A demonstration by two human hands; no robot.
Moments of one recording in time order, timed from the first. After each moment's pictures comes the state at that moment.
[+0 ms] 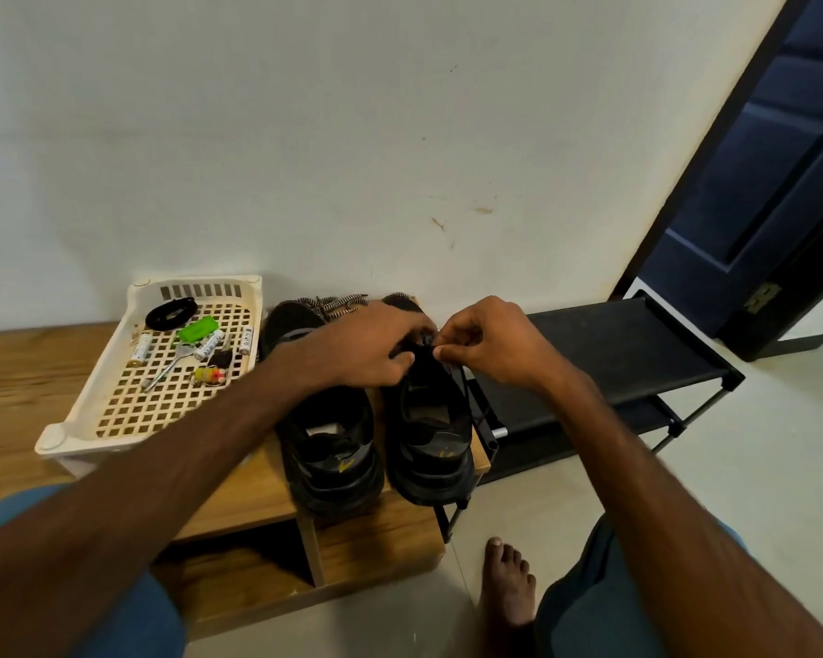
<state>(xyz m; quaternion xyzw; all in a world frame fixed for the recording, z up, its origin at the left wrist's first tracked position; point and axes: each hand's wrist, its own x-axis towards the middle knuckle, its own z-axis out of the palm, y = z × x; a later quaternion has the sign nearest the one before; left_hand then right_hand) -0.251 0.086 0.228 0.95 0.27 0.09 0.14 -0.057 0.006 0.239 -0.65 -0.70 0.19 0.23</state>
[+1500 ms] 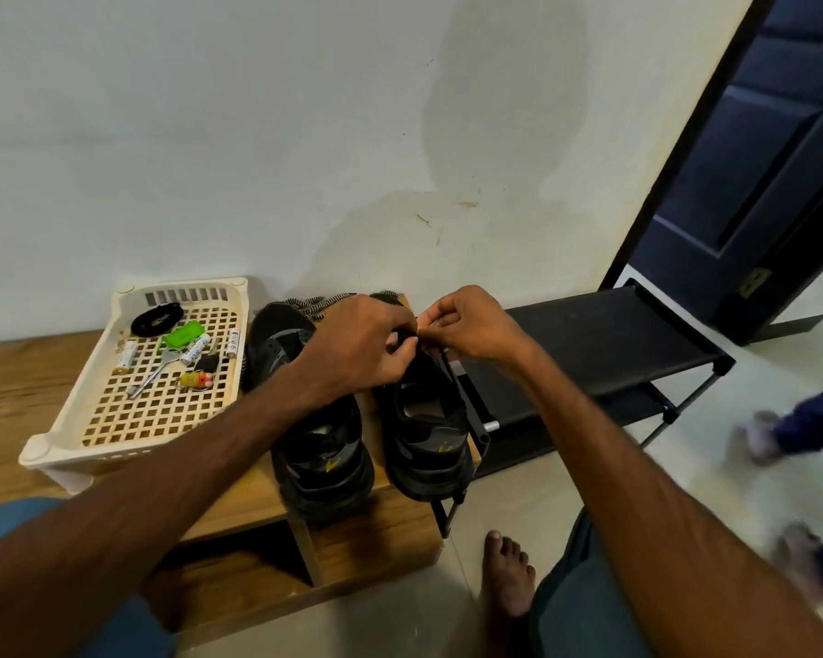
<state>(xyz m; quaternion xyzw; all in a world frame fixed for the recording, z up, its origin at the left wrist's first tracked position) -0.241 0.062 0.223 0.91 0.29 0.29 0.06 -0.058 0.023 0.231 -0.67 -0.59 0.32 0.33</state>
